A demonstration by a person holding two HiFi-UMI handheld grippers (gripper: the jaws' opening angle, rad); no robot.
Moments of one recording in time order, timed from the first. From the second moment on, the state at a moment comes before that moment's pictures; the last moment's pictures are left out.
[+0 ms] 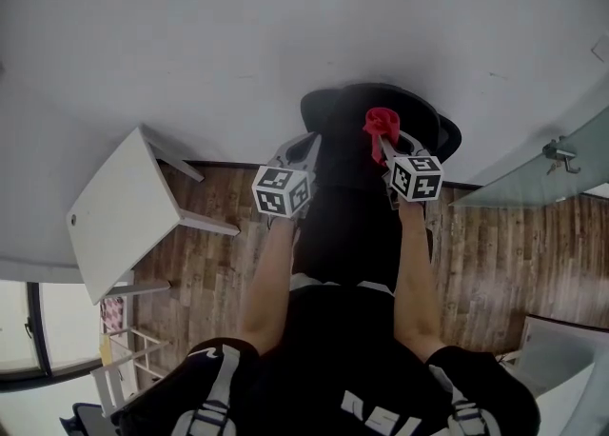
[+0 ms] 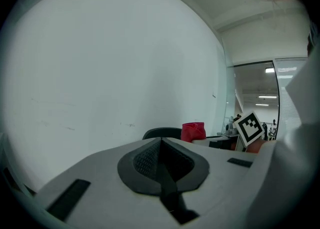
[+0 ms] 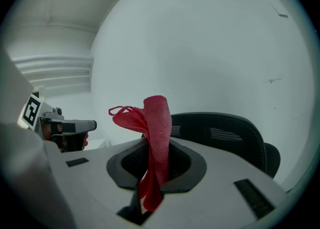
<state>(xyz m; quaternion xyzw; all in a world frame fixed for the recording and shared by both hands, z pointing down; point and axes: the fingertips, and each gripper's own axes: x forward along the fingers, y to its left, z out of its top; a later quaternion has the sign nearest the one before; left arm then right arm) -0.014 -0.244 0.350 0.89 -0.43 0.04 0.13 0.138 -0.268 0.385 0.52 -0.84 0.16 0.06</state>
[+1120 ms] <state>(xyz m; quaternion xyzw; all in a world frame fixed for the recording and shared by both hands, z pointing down) -0.032 -0.288 0.374 0.89 -0.43 0.04 0.16 0.087 -0.322 0.417 0.51 -0.84 0.18 0.07</state>
